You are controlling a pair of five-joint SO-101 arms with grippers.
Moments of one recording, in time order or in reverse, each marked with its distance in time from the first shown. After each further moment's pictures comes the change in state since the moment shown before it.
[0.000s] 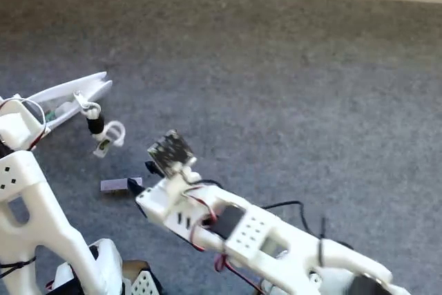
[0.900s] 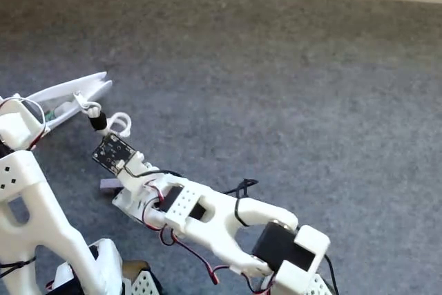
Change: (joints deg) left arm 0.0 0.0 0.0 -0.5 0.0; right arm -2.6 42.5 -25.6 0.0 10.0
